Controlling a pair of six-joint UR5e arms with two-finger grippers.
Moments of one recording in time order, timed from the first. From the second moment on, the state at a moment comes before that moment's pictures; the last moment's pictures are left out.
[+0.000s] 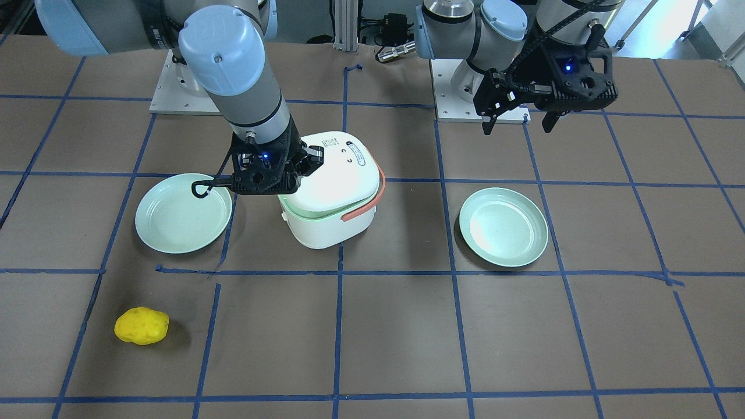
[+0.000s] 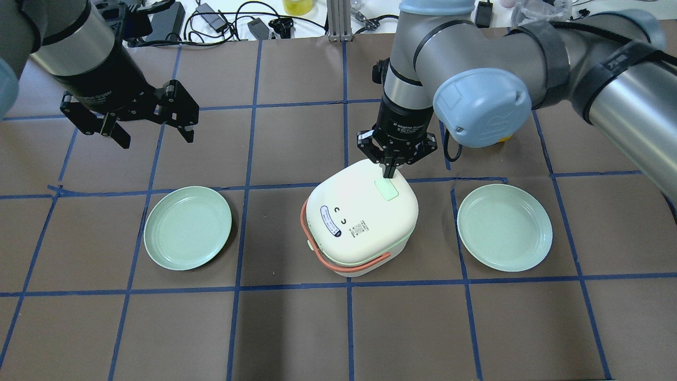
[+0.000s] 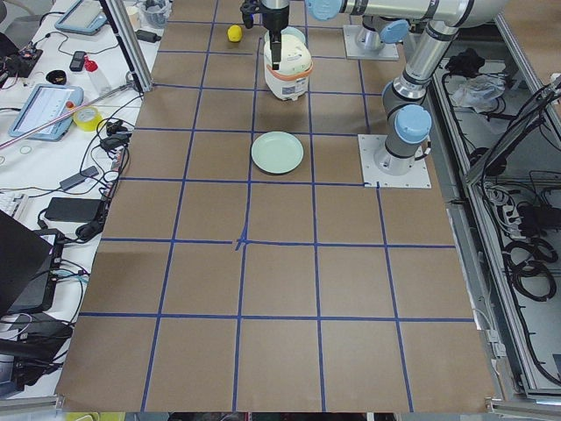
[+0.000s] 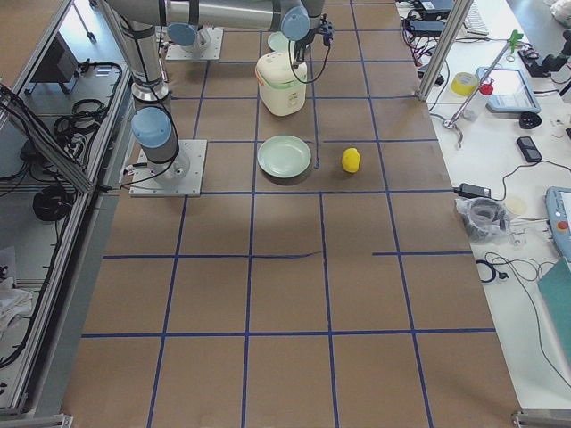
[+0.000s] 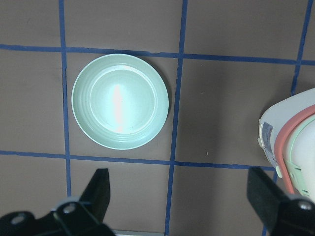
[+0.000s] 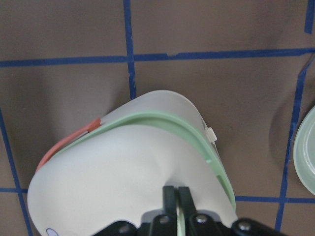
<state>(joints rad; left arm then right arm) -1.55 -1.49 -1.59 -1.62 1.59 -0.05 1.81 -1.40 1.59 -1.67 -1.42 0.26</state>
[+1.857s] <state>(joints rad) -1.55 -1.49 -1.59 -1.62 1.59 -0.05 1.57 -1.42 1.40 -1.57 -1.61 0.03</state>
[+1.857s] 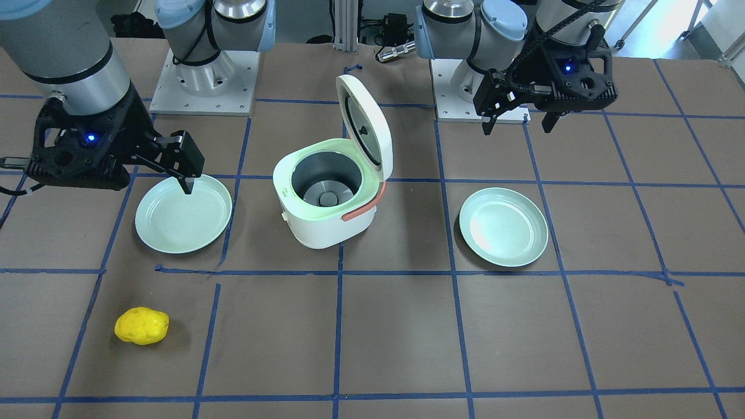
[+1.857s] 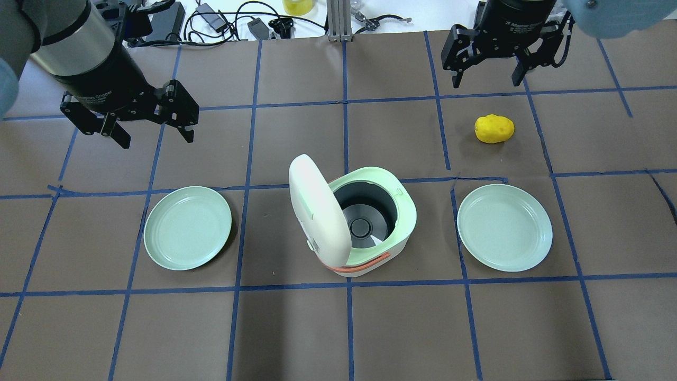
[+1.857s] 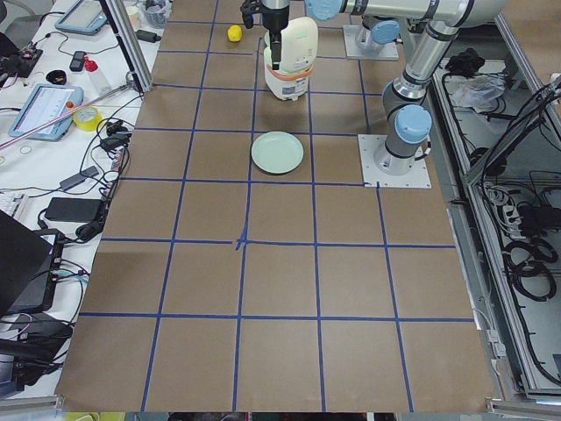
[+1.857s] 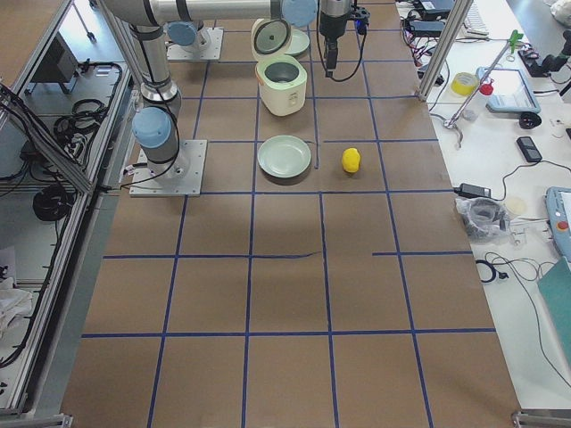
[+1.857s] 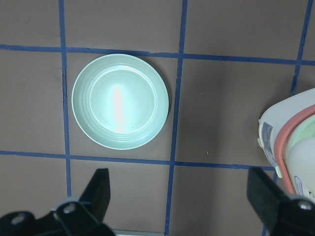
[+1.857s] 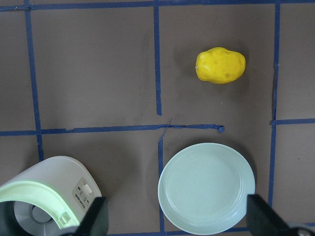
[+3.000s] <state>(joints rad) -1.55 -1.49 -1.59 -1.62 1.59 -0.05 1.57 -1.43 1.40 -1.54 -1.61 0.02</state>
